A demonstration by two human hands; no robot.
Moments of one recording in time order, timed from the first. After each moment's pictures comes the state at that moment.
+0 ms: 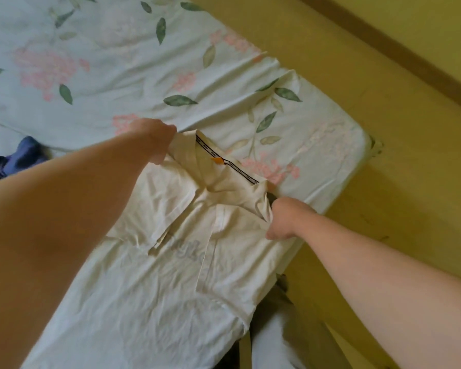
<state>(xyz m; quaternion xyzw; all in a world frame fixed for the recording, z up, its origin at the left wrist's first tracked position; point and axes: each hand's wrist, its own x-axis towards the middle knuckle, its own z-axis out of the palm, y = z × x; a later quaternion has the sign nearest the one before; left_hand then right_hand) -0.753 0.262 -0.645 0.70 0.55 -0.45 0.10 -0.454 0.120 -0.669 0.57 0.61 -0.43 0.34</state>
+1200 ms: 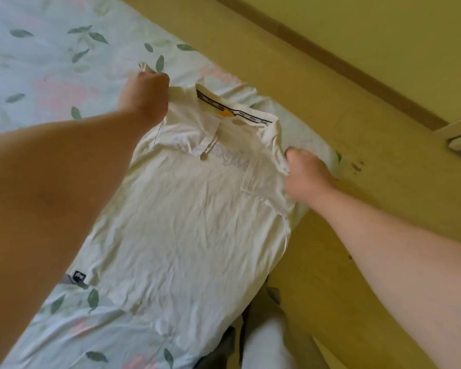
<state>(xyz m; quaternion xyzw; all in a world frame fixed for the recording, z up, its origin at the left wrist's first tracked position) -0.711 0.301 -0.559 0.73 0.68 -0.07 0.01 -0.384 0.175 -0.594 0.66 0.70 -0.27 0.02</state>
